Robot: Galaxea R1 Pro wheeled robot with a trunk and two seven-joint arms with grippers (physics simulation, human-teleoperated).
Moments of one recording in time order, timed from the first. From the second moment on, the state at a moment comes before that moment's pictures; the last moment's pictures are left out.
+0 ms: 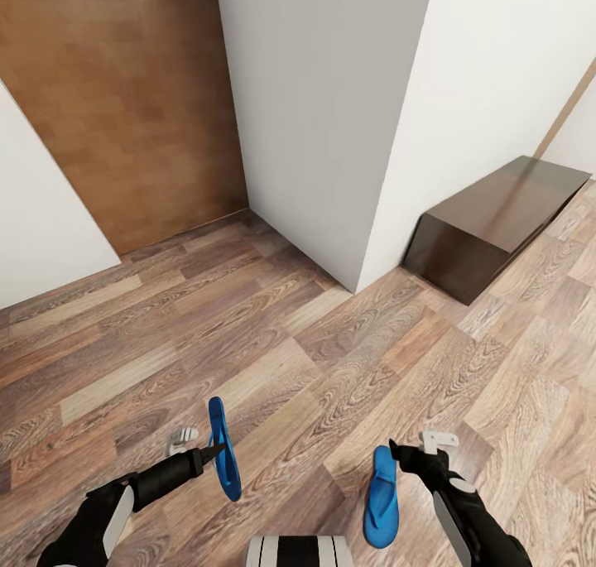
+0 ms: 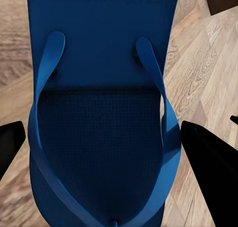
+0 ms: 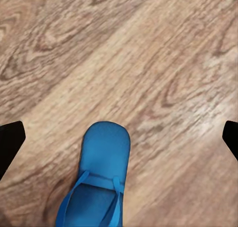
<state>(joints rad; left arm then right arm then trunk) -0.44 0.07 0.37 -0.68 0.06 0.35 -0.93 -0.38 -0.05 -0.08 -0.78 -0.08 0.12 0.04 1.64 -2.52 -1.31</state>
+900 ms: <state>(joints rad) -0.44 0.07 0.37 -0.68 0.05 0.35 -0.93 -0.38 -0.05 -0.08 -0.77 -0.08 0.12 0.04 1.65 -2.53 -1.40</state>
